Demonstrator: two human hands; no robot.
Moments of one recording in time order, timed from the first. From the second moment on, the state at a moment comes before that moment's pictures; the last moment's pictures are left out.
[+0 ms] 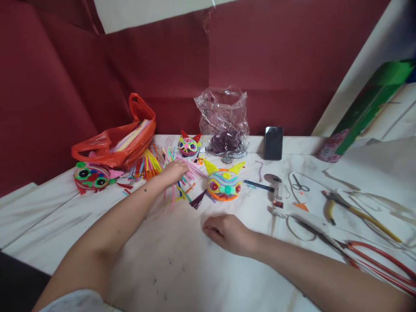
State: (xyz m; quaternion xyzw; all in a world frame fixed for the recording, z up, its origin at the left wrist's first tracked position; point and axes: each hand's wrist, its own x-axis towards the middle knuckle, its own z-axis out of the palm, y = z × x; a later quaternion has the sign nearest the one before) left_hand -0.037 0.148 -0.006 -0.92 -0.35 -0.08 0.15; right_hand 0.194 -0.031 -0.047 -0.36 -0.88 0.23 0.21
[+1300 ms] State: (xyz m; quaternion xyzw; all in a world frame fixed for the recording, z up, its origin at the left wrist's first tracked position) left_hand -0.014 0.007 -0.031 -0.92 -0.30 -0.18 -0.18; right_hand 0.215 -0.029 -0.034 -0.41 -0.90 0.08 0.12
